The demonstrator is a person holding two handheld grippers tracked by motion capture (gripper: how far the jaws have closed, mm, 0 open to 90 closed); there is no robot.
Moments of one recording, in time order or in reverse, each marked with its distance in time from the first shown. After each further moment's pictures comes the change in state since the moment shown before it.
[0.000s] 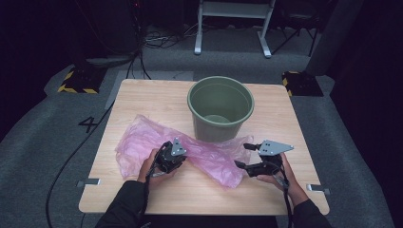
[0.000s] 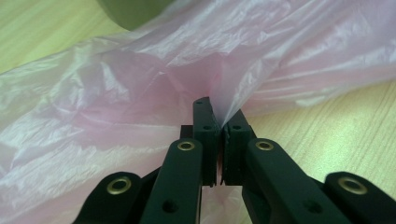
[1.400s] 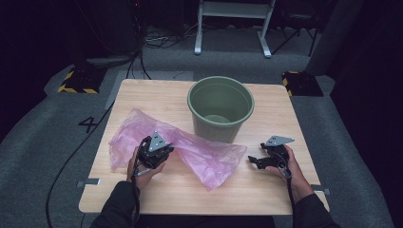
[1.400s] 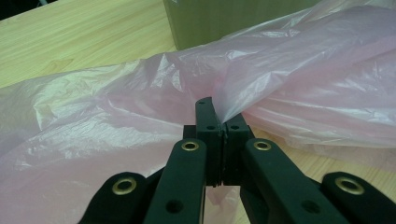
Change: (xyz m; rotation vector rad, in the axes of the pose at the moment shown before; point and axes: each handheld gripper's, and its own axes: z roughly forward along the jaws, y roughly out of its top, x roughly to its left) left arm 0.023 -0.011 -0.040 -0.175 0.085 -0.124; right arm -0.061 -0.057 0.013 0.246 -0.184 0.190
